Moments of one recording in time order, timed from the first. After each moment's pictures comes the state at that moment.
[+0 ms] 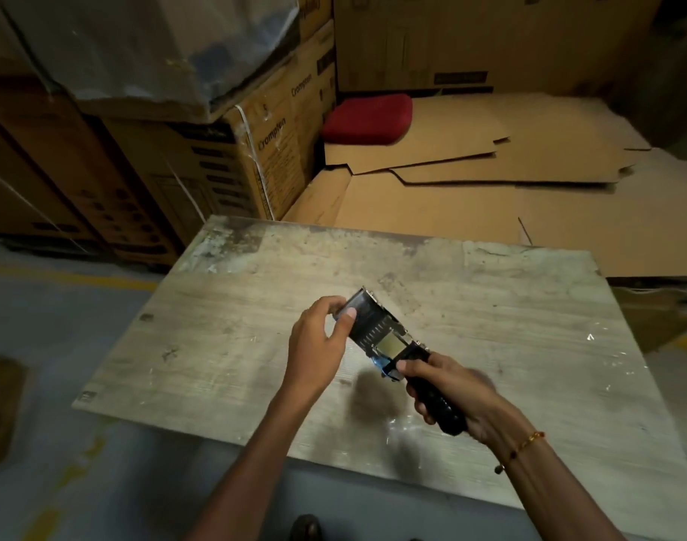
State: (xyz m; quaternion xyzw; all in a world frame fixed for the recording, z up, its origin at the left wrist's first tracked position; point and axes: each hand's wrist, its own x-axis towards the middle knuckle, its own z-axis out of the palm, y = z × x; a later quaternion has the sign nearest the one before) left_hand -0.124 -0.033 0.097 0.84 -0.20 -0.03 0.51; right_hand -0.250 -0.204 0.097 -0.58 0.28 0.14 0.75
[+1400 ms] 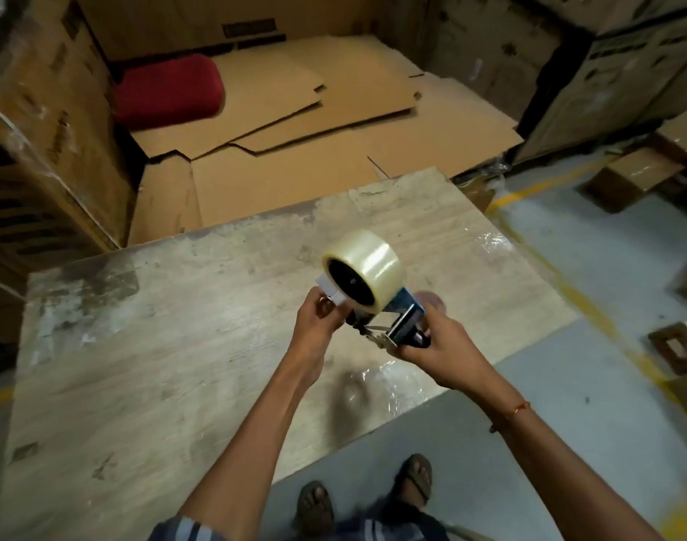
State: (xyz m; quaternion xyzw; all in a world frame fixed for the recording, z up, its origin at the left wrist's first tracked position) left_hand -0.066 -0.040 0.061 0.56 -0.23 -0.49 0.62; right_hand -0.262 -0.106 0.115 -0.80 0.42 -0.13 0.40
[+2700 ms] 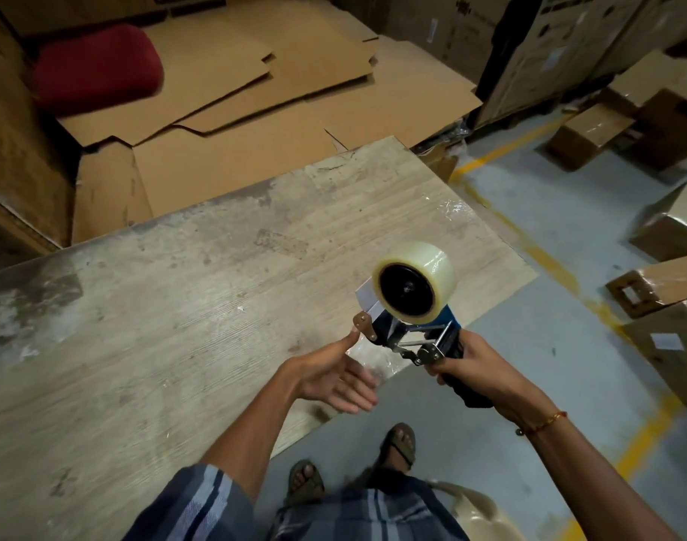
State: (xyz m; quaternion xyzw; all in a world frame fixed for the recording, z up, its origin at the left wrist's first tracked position) left_hand -0.115 -0.048 -0.005 0.50 -0.18 -0.83 0.15; right_hand -0.357 -0.096 0.101 -0.59 0.54 -0.08 0.59
